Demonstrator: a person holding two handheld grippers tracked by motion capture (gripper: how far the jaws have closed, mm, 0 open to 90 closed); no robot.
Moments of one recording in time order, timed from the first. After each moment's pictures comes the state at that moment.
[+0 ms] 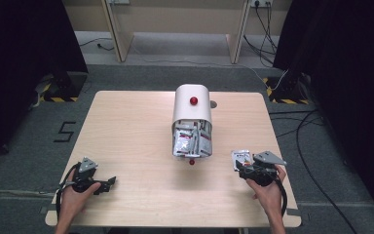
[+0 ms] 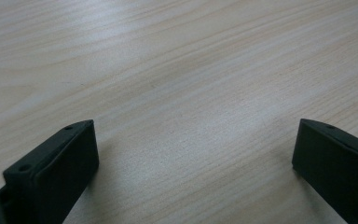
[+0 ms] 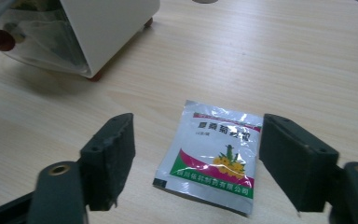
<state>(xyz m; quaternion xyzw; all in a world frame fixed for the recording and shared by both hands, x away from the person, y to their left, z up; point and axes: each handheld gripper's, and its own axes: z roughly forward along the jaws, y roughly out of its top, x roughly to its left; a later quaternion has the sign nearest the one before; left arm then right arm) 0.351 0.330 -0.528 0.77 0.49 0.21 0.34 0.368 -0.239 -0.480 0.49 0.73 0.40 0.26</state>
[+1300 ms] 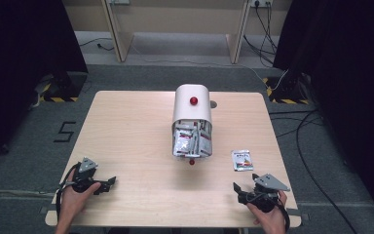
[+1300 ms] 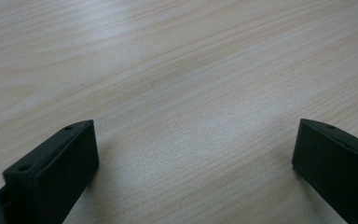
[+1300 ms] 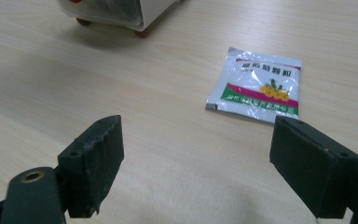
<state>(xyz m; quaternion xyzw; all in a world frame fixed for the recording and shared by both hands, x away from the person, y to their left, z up) 0.351 0.330 -0.528 0.77 0.49 0.21 0.34 0.305 -0.237 -0.502 0.48 0.74 0.42 0.24</state>
